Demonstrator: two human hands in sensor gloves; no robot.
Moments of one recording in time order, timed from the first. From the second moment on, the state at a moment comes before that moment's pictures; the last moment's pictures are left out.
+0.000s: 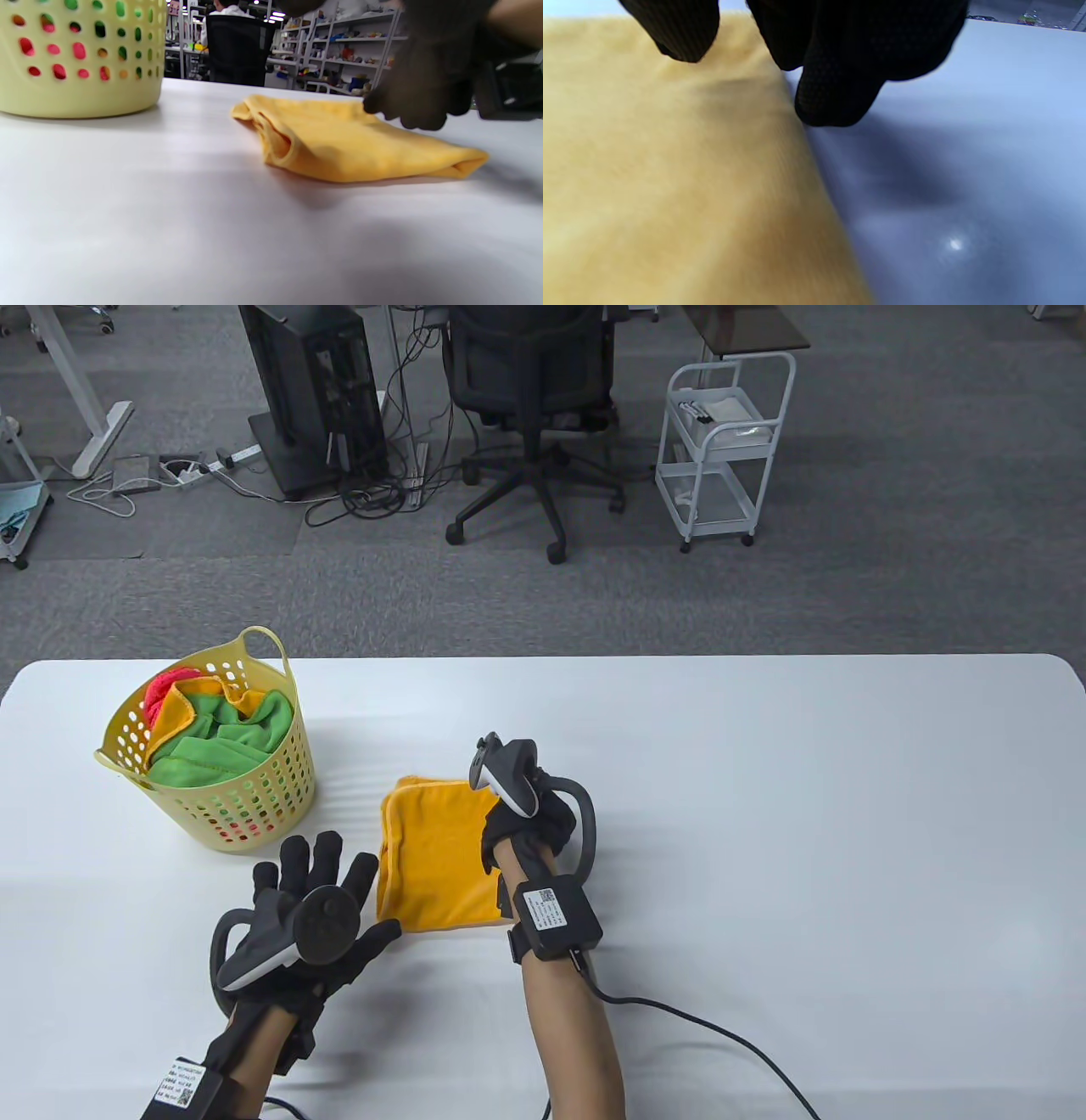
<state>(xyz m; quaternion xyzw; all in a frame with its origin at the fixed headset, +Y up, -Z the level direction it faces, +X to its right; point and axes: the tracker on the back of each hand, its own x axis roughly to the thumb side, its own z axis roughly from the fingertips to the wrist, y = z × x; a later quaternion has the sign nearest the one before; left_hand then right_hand) -0.268 -0.705 -0.320 -0.09 -0.12 0.02 0.99 -0.040 -0.731 -0.484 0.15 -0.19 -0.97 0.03</state>
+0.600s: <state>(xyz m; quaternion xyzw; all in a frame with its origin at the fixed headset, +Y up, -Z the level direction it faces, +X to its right) -0.271 -0.707 -0.321 -0.09 -0.11 0.03 0.99 -0.048 -0.678 -0.468 0.01 -0.12 -0.95 -0.28</state>
